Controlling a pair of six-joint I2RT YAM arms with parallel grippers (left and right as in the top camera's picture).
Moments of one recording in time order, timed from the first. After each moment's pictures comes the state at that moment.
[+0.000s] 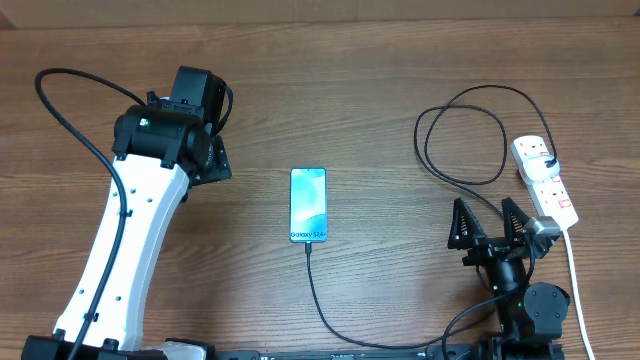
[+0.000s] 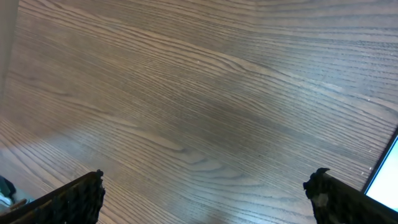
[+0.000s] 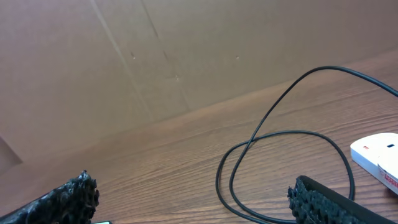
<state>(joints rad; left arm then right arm) -0.21 1.51 1.53 -1.38 -0.45 -0.48 -0.05 0.01 0.02 -0.02 -0.18 0.37</state>
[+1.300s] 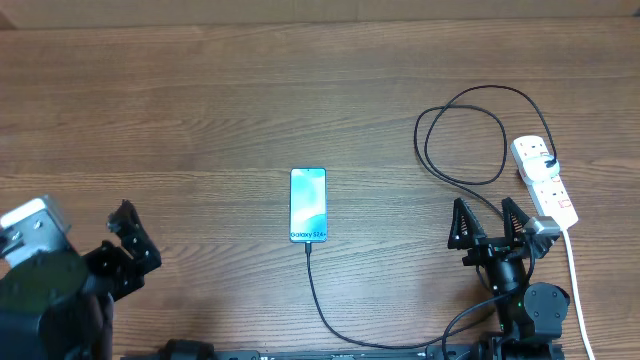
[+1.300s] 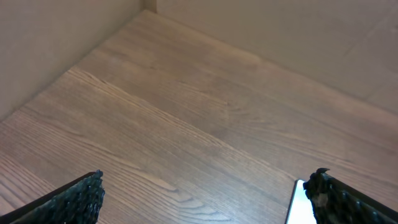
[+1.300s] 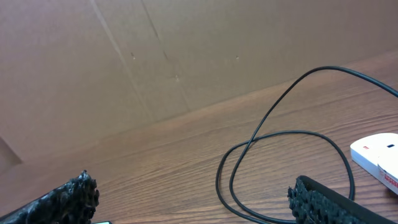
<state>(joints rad) -0.15 0.77 1.53 -1.38 -0.45 -0.48 -0.05 0.01 0.02 -0.02 -0.18 0.37</state>
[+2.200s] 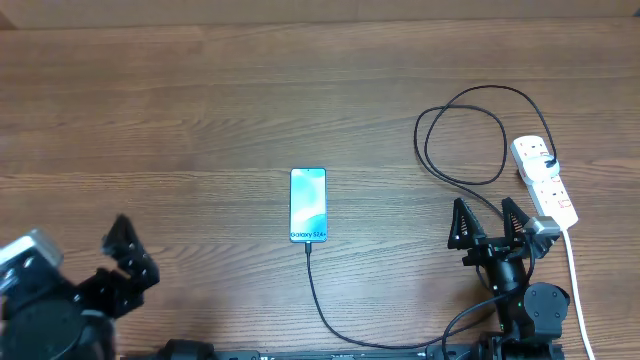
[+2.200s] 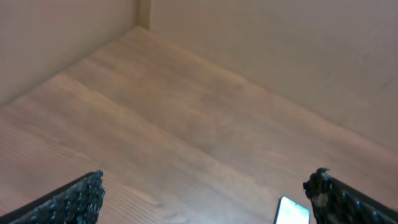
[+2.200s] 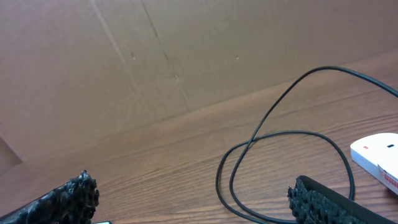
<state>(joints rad) -0.15 0.60 1.33 -1.22 -0.44 -0.51 -0.05 0.01 0.02 -0.02 -0.18 0.37</state>
